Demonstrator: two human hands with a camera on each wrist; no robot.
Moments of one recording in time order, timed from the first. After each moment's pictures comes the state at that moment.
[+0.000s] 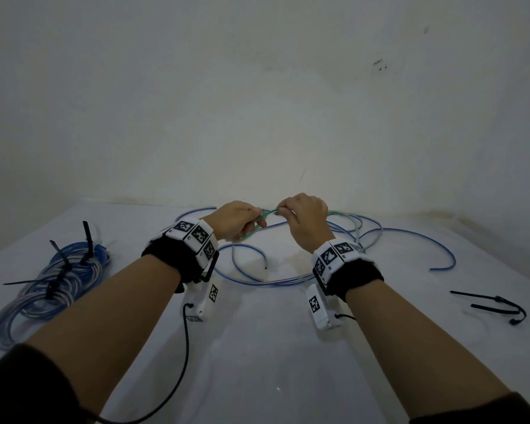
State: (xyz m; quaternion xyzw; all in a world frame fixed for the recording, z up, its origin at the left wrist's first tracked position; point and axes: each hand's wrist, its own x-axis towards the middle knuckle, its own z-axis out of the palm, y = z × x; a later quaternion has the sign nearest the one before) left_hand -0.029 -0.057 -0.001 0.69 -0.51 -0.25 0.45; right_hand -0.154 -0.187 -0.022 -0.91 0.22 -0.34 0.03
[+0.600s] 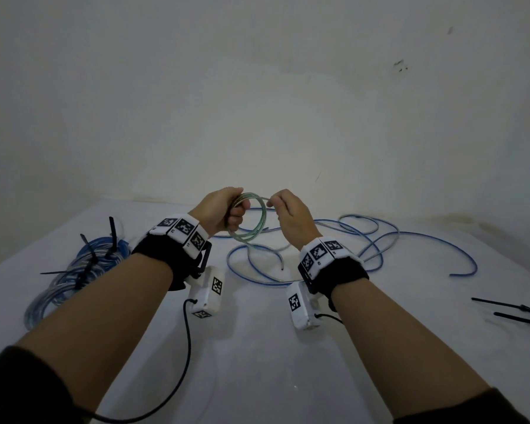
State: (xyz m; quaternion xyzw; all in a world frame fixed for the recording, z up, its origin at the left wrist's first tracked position) left_hand -0.008 -0.020 0.013 0.59 -0.34 -0.37 0.63; right_hand -0.120 -0.140 -0.016 -0.85 0.12 -0.39 0.34
